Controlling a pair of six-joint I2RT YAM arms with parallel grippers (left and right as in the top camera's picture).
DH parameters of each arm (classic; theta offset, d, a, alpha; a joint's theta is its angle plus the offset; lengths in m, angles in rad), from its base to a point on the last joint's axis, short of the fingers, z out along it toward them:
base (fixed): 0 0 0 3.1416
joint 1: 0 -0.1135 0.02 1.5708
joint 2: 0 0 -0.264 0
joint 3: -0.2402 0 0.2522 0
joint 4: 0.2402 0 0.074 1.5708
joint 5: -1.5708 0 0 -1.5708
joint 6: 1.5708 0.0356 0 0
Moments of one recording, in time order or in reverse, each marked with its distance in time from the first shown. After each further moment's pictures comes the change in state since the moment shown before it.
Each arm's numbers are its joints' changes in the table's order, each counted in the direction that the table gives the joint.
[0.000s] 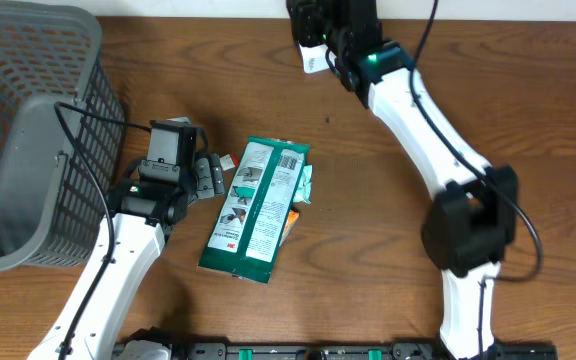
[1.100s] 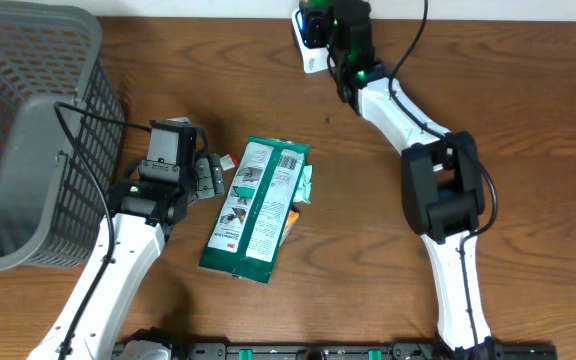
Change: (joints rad) left arm 0.000 0.000 0.000 0.001 0.000 0.000; right arm 0.053 0.248 0.015 -0.424 -0.019 0.019
